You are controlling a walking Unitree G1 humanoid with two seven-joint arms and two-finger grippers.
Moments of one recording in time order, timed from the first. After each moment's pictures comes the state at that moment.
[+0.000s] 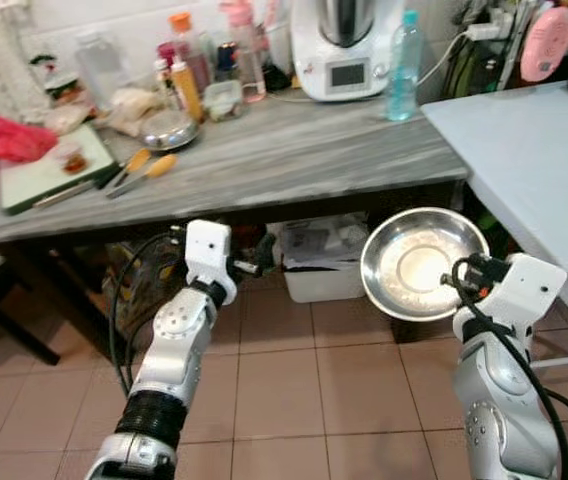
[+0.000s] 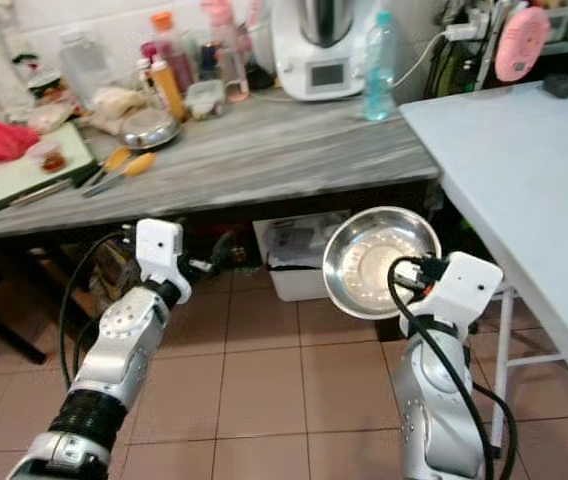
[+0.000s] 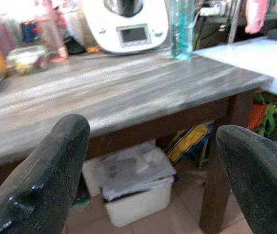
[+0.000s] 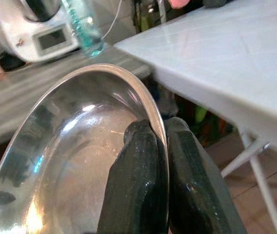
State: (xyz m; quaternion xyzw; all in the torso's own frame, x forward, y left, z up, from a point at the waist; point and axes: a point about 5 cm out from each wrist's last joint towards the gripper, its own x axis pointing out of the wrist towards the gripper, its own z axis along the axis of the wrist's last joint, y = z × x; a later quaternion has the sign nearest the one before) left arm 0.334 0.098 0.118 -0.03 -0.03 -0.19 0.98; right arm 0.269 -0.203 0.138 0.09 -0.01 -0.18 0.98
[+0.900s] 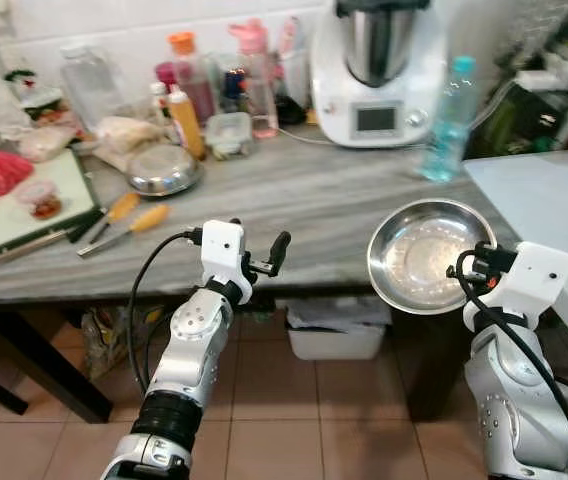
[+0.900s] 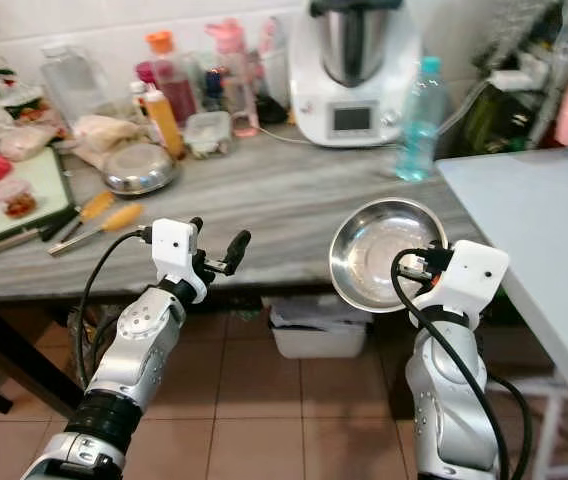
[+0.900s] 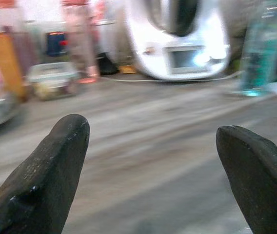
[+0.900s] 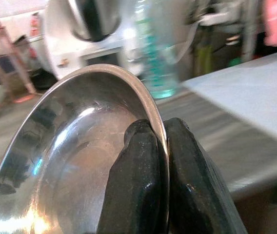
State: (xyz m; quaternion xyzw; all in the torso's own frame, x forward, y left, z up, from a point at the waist) left arm 0.333 0.102 0.115 -0.03 -0.03 -0.17 0.98; right arm 0.275 -0.194 0.149 0.07 -0.03 -0.14 0.99
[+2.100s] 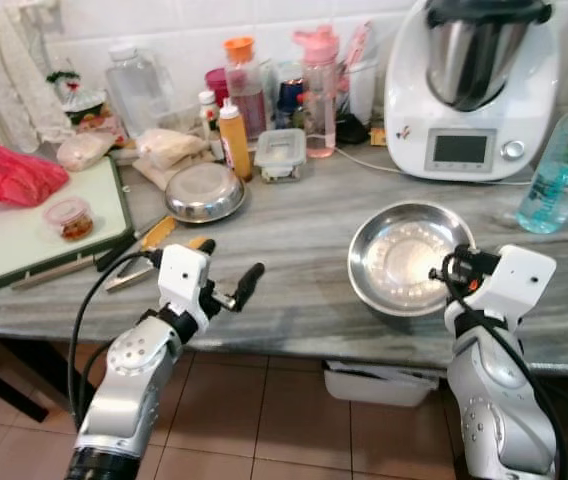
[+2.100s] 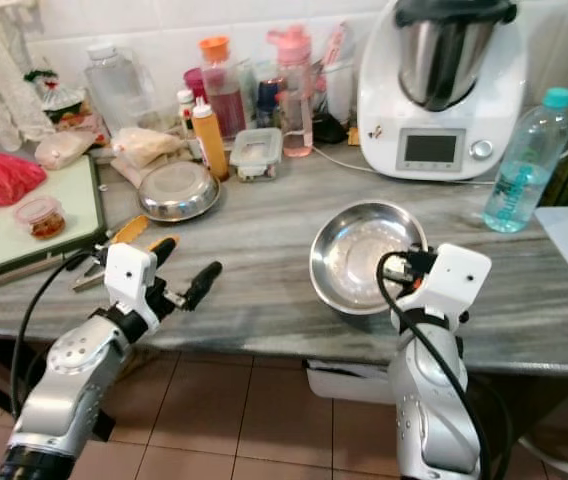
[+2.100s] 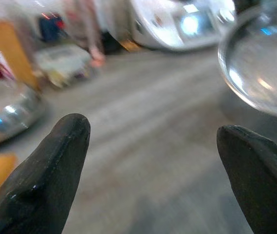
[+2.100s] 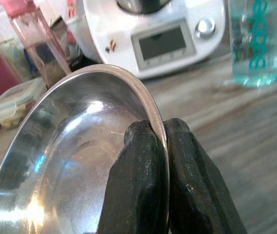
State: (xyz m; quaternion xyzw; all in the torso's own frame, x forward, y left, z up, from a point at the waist) left arm 0.268 0.145 0.114 0.03 0.01 -0.30 0.95; right arm 0.273 -0.178 0.143 0.12 -0.01 -0.12 0.99
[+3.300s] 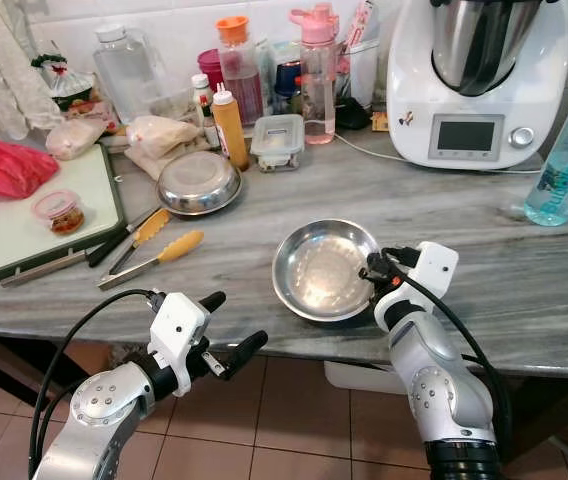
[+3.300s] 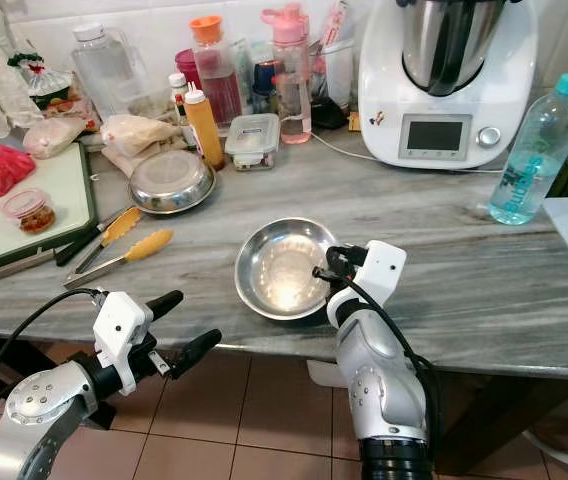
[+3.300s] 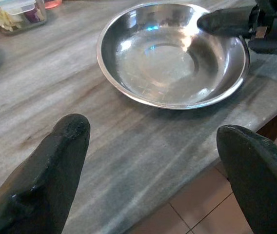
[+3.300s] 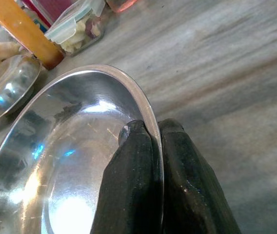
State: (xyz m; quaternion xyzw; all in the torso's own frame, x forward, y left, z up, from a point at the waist) left arm 0.235 0.151 0.104 0.05 0.07 -0.36 0.93; right arm 0.305 -0.118 0.107 0.22 0.11 0.02 0.97
